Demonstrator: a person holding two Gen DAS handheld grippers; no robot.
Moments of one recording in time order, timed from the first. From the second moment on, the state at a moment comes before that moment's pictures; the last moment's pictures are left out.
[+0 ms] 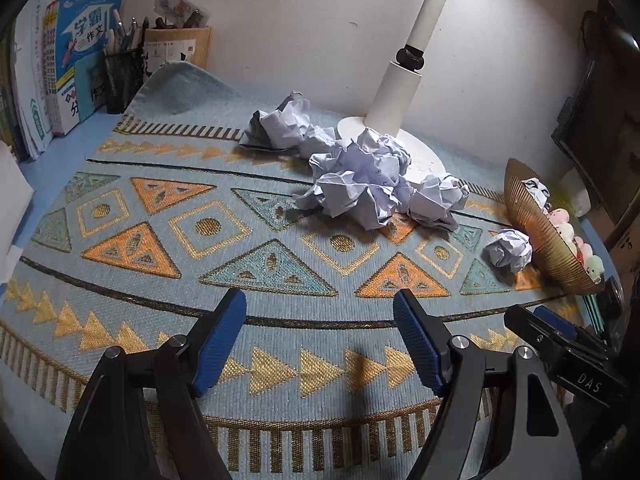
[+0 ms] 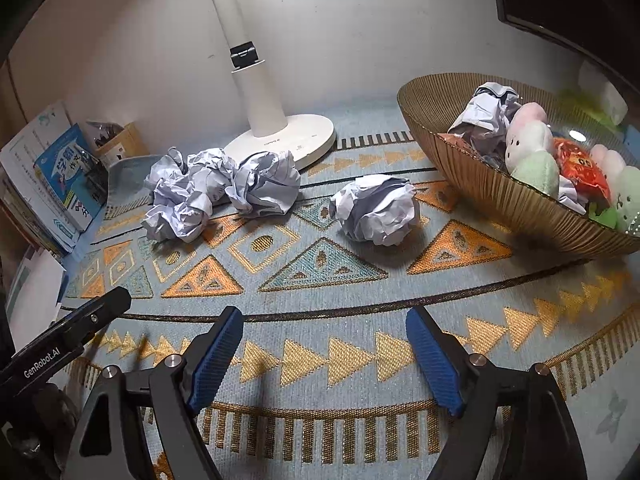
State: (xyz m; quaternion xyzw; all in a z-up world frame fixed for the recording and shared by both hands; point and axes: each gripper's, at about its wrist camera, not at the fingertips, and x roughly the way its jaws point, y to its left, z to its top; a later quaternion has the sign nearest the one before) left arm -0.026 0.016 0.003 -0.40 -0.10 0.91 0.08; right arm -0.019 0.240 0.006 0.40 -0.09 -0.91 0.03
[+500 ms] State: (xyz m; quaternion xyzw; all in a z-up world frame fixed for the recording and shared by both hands) left arm -0.057 0.025 0.027 -0.41 -0.08 0.90 0.13; right arm -0.041 0.227 0.045 0.39 -0.08 -0.92 0.06
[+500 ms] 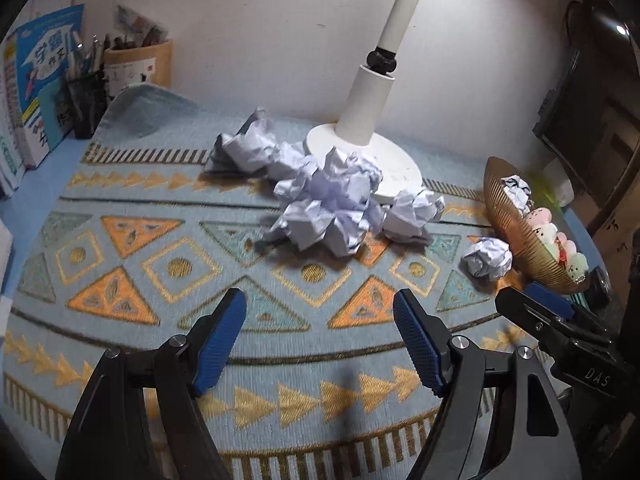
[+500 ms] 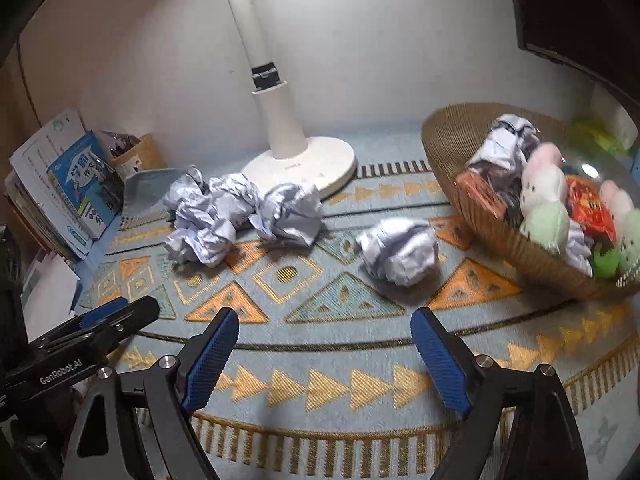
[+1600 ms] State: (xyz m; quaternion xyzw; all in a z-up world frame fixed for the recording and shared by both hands) left arm -0.083 0.042 0.022 -0.41 -0.03 0.90 0.16; right arm -0.079 0.202 0.070 0.33 -0.04 -0.93 0.12
